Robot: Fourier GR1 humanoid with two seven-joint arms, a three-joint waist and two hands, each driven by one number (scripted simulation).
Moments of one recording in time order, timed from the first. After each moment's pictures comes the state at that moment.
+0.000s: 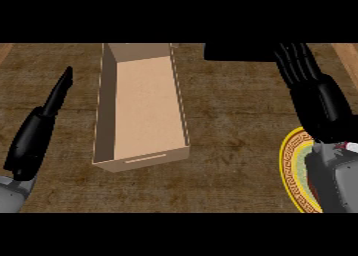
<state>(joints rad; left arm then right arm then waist) -0.22 0.63 -0.34 -1.64 0.04 0.34 -0.06 -0.39 -0.22 0.05 -1.69 -0.20 0.01 0.08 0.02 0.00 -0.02</state>
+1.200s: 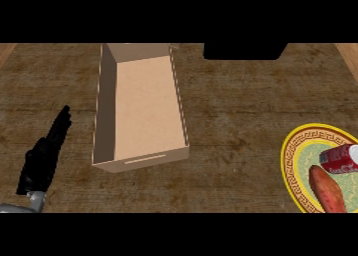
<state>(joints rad) -0.03 0.50 -0.27 -1.52 0.15 0.35 0.05 -0.23 -0.79 -0.27 -1.18 -0.06 0.38 -0.27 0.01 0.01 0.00</state>
